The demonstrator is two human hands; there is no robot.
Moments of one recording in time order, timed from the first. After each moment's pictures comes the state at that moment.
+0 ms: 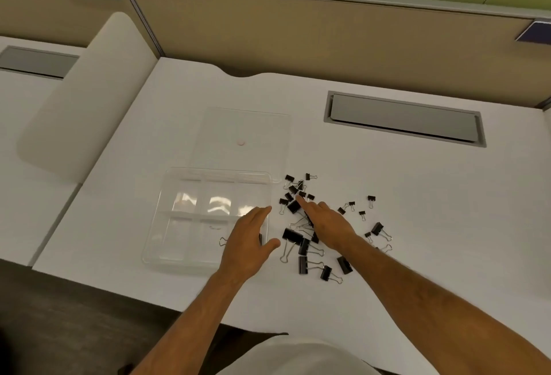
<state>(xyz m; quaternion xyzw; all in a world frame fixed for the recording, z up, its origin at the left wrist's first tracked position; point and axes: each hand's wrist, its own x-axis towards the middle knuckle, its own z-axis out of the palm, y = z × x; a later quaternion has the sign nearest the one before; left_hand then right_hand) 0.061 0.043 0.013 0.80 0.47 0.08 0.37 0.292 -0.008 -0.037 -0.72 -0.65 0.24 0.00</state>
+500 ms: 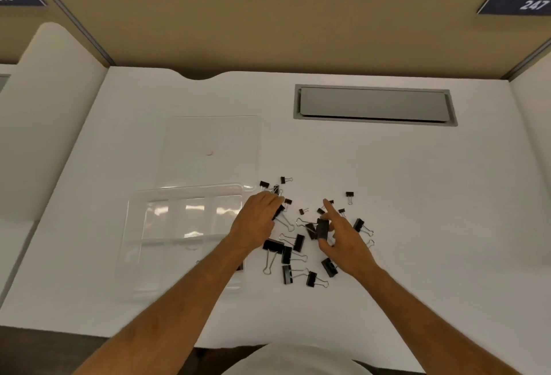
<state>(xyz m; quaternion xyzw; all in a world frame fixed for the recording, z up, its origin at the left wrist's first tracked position) 0.159 0.106 -0.028 0.94 0.25 -0.04 0.21 0.329 -0.086 -0.035 -0.79 -0.45 0.31 0.26</state>
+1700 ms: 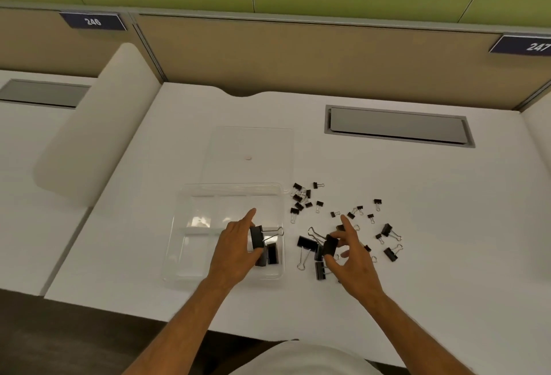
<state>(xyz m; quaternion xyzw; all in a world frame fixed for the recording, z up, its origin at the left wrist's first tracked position) -0.004 0.085 0.001 0.82 0.45 0.09 0.34 0.223 -0.097 -0.004 -0.78 -0.39 0.29 0.39</state>
